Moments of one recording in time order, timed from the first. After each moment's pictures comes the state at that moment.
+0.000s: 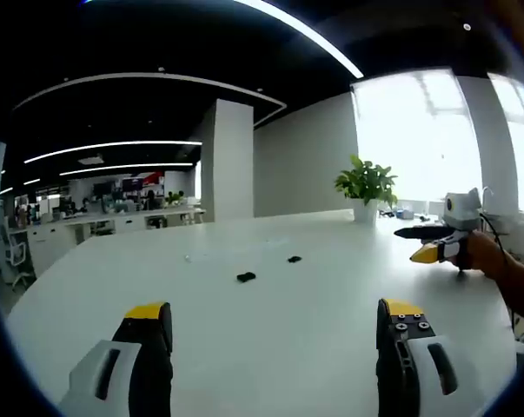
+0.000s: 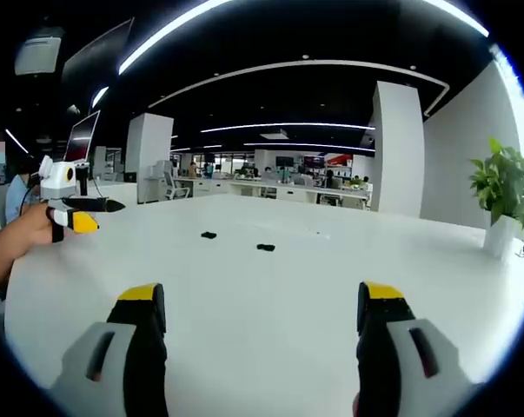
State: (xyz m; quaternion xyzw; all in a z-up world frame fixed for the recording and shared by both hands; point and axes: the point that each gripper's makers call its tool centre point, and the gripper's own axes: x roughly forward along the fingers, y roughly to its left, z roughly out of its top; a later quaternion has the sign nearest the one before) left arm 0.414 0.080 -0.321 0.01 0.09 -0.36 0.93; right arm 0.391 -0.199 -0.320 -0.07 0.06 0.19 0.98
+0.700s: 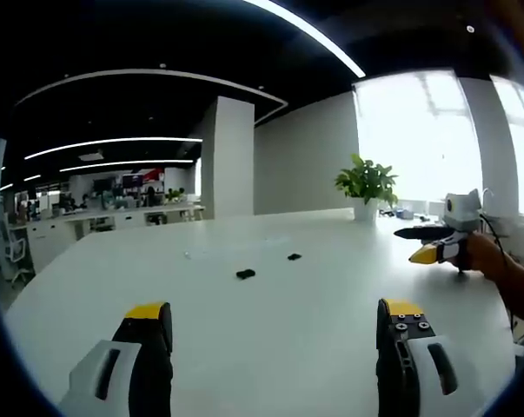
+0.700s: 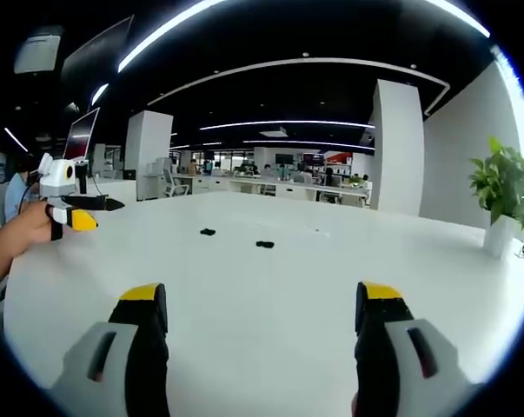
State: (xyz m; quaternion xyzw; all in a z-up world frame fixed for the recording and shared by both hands) left arm 0.416 0.081 -0.324 0.00 0.10 -0.36 0.93; right arm 0.390 -0.198 -0.322 -0.07 0.07 0.19 0.98
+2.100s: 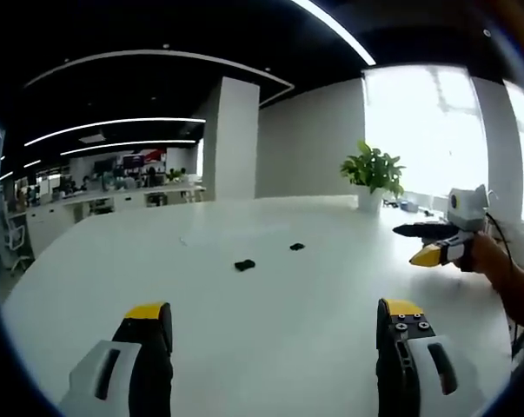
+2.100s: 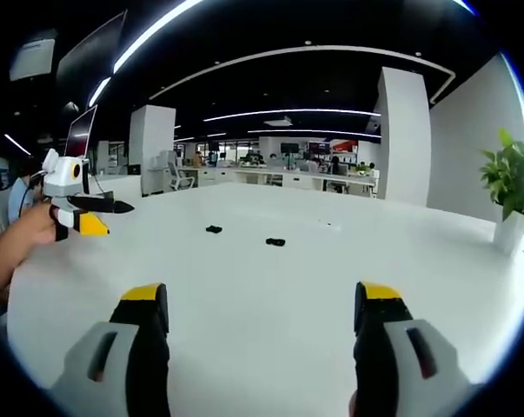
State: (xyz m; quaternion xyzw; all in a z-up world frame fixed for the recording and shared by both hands) left arm 0.437 0.068 -0.330 0.00 0.15 -0.35 0.92; right arm 0.413 -0.183 -0.325 -0.06 0.10 0.20 0.97
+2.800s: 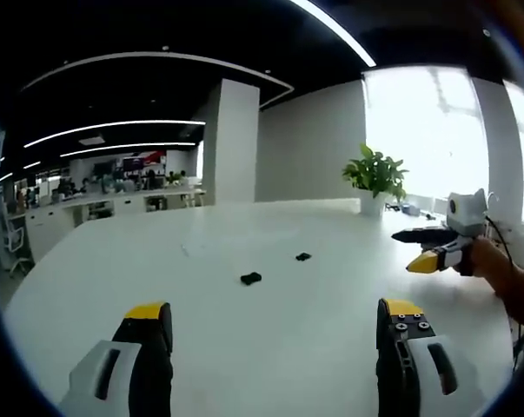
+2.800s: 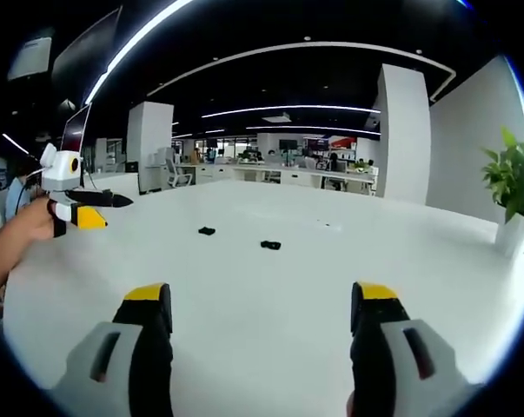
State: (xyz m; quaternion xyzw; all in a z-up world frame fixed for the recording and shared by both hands) left arm 0.456 0.064 -0.318 -0.01 0.14 -0.36 0.92; right arm 0.431 -0.185 -0.326 -0.06 0.11 0.20 0.97
